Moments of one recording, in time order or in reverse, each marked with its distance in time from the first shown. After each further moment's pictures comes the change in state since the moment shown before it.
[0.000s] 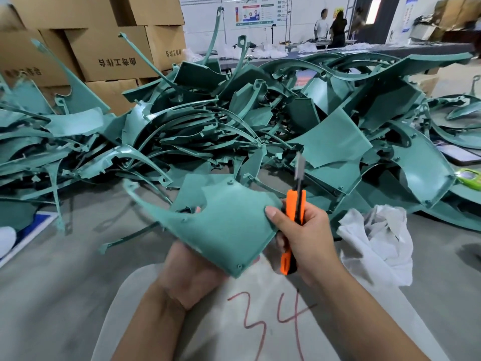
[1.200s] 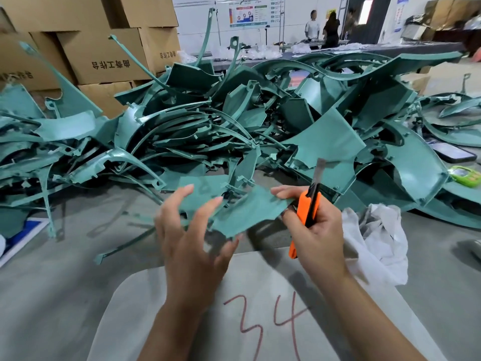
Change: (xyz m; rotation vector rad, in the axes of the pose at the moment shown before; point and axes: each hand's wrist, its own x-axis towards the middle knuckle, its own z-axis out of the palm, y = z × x) left_hand 0.008 -0.007 -0.009 1.856 0.636 0.989; right_hand -0.002 -0.014 -0.008 -0.161 0.052 -0.432
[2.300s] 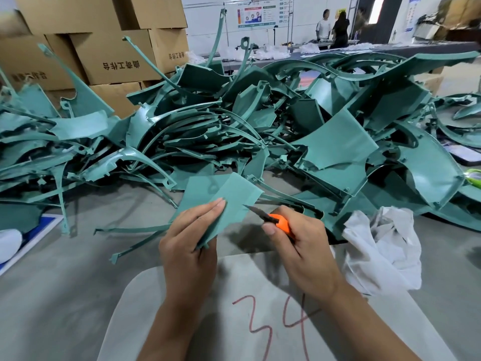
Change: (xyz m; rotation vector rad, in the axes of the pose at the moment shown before) left_hand 0.000 -0.012 -0.006 -0.323 0.117 0.044; right_hand -0.010 0.005 0.012 -0.421 -0.291 -0.273
